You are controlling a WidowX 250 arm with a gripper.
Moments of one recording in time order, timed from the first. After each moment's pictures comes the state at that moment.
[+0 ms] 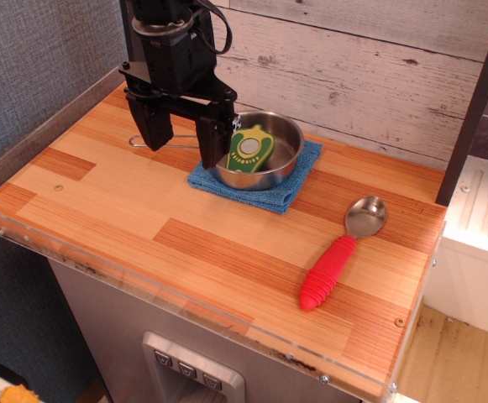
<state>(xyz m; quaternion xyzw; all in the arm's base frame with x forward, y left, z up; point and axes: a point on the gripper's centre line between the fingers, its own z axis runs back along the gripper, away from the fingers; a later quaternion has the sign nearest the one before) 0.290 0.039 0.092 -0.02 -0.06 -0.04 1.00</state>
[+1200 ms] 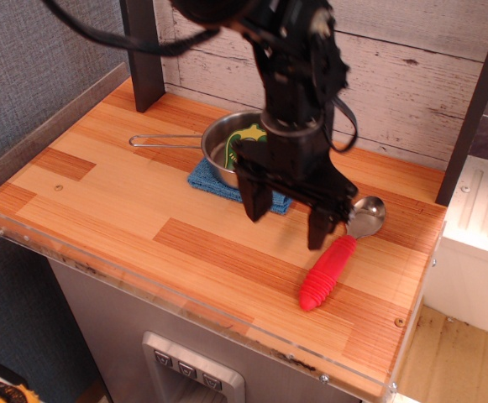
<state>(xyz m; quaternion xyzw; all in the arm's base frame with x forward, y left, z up) 0.289 -0.062 0.045 -0.01 -0.07 -0.08 0.99</state>
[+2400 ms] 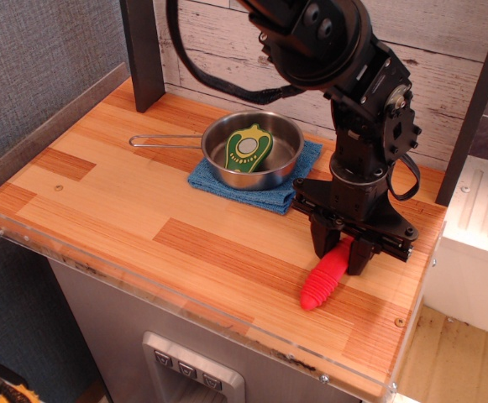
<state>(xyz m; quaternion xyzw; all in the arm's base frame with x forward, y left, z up) 0.302 -0.100 0.003 0.00 -0.06 -0.08 0.99</state>
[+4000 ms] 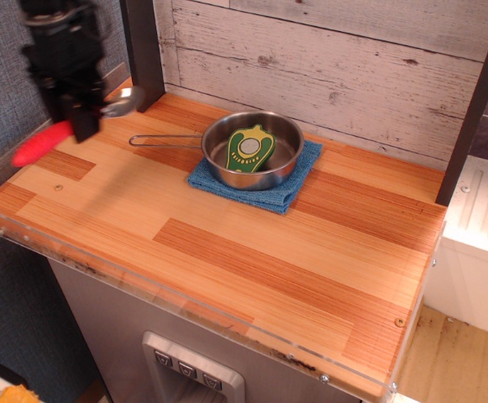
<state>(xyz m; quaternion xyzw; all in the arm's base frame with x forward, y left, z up) 0.280 0.172 0.074 0.03 -0.03 -0.08 1.00</state>
